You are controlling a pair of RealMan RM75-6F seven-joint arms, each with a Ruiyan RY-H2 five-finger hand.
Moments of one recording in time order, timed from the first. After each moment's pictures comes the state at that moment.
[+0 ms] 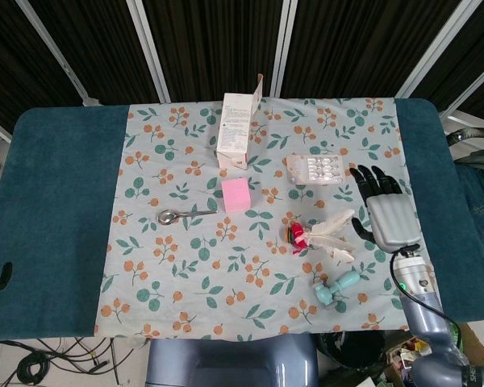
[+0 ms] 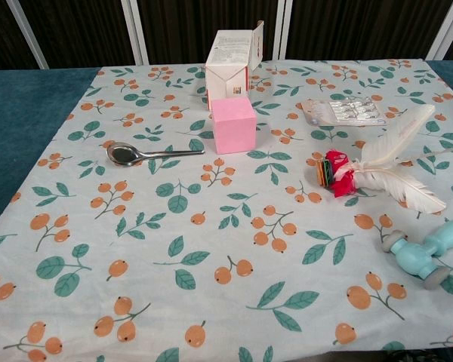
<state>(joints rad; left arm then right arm) -0.05 -1.09 -0.09 -1.65 1.40 1.51 0.05 0.55 -1.11 0.17 -1.96 -1.07 1.34 -0.48</state>
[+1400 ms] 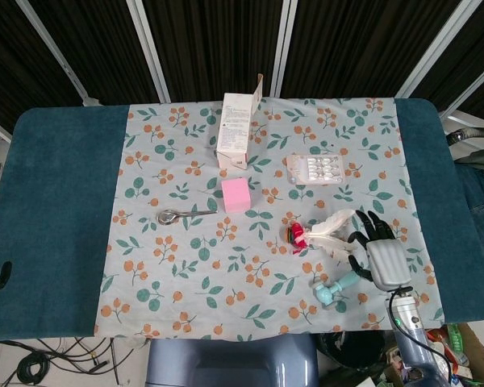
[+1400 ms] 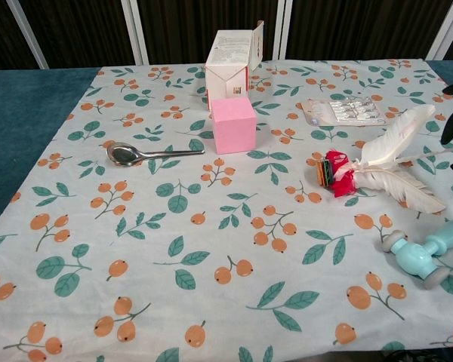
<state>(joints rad) -0.05 -1.09 -0.09 -1.65 1.39 1.50 0.05 0.34 -1.48 0.05 -1.43 -1.40 1.43 -0.14</state>
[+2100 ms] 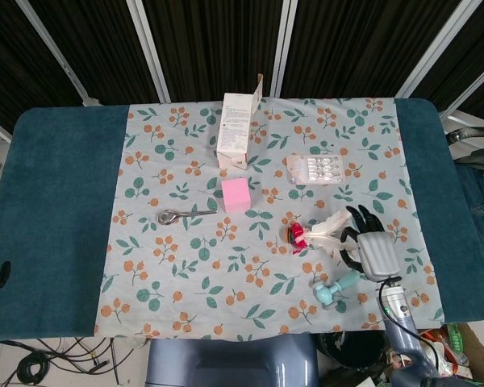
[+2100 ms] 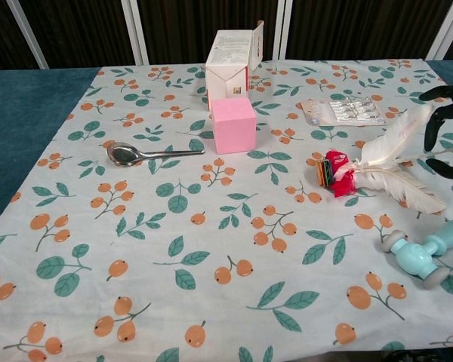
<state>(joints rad) -0.05 -1.09 -0.09 -1.65 1.38 1.50 0.06 0.37 -1.55 0.10 -1.33 -1.39 1.36 -0.11</state>
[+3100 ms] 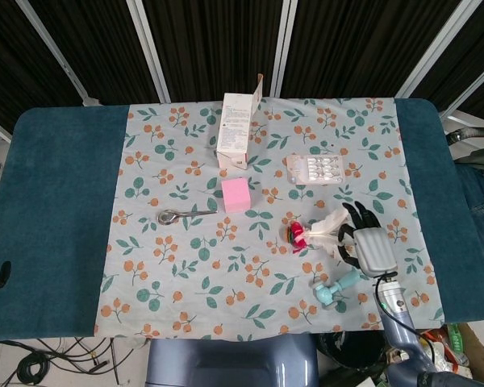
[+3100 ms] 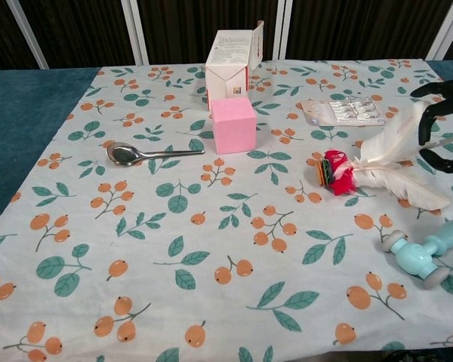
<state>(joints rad) -0.06 -1.09 -0.09 -1.65 1.38 1.50 0.06 0.39 -1.56 0.13 -1.32 -1.41 1.33 -0.11</state>
